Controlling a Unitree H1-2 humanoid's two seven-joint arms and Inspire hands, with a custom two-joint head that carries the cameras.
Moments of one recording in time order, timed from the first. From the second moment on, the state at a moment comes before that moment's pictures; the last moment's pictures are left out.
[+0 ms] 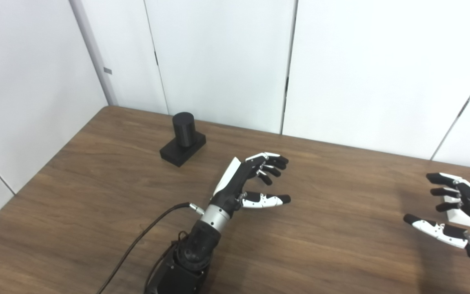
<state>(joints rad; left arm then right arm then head) -0.25 0.09 -0.10 0.20 0.24 -0.26 -0.02 -0.14 -0.26 -0.04 -0.10 -0.38 0.02 -0.06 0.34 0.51</state>
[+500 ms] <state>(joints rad) -0.25 0.09 -0.11 0.20 0.26 -0.27 -0.01 -0.14 -0.26 -0.04 -0.10 -0.38 0.01 -0.06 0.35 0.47</state>
